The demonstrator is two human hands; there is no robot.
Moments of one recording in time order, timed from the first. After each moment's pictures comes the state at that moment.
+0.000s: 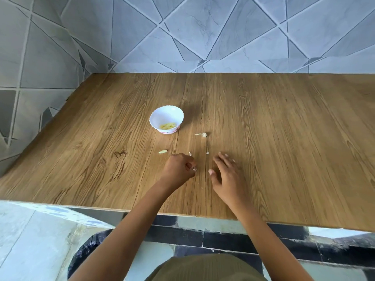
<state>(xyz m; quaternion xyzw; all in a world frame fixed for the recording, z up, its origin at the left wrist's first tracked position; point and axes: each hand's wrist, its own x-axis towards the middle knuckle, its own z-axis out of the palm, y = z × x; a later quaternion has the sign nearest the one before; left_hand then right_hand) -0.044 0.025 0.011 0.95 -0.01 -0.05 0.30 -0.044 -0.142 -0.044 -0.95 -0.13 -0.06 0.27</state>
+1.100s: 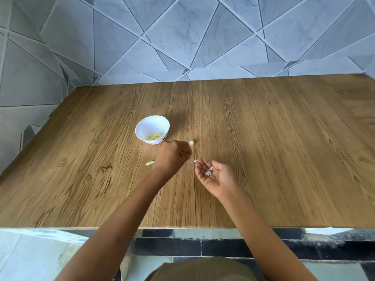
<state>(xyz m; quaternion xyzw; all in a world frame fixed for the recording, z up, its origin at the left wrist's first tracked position) -0.003 0.008 0.045 0.95 -0.06 0.04 0.30 -0.018 -0.134 0.006 -0.20 0.29 0.23 0.91</state>
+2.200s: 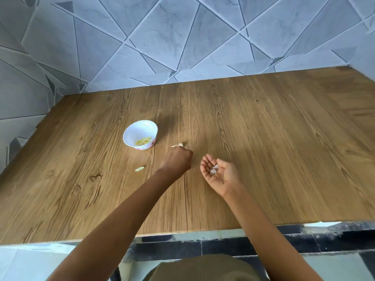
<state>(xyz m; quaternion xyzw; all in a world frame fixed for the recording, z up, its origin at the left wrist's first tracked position) 0.035 -0.030 0.007 0.99 -0.14 -0.06 0.04 -0.008 -0.170 0.004 -0.20 0.30 0.19 0.91</state>
